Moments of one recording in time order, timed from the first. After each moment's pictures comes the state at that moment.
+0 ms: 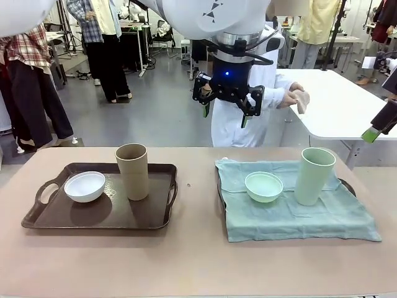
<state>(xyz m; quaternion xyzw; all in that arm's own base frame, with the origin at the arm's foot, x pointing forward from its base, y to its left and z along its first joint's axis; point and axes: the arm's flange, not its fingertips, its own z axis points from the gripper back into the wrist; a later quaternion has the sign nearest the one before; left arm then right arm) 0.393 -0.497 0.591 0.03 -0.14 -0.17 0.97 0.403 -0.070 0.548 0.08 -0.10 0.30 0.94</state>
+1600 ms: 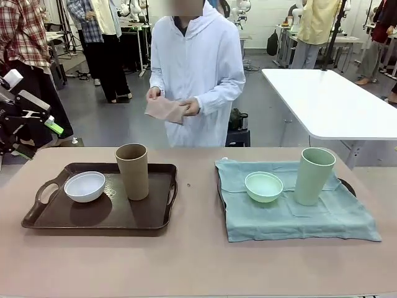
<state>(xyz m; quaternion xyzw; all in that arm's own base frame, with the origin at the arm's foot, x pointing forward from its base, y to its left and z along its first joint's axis) 0.370 -0.006 0.516 -0.32 -0.05 0.08 0.94 0.388 -0.185 0.488 0.30 -0.01 0.08 0.95</state>
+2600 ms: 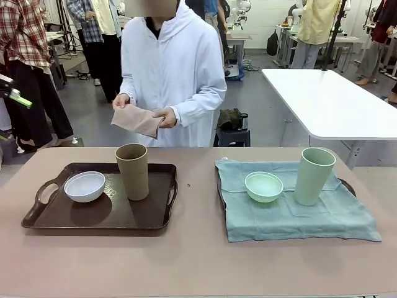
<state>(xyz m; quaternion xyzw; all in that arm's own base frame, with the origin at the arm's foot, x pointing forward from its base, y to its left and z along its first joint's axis) 0.388 0.089 0.538 -0.42 -0.05 0.15 0.89 0.357 -0.235 0.476 0.39 0.04 -0.17 0.90</state>
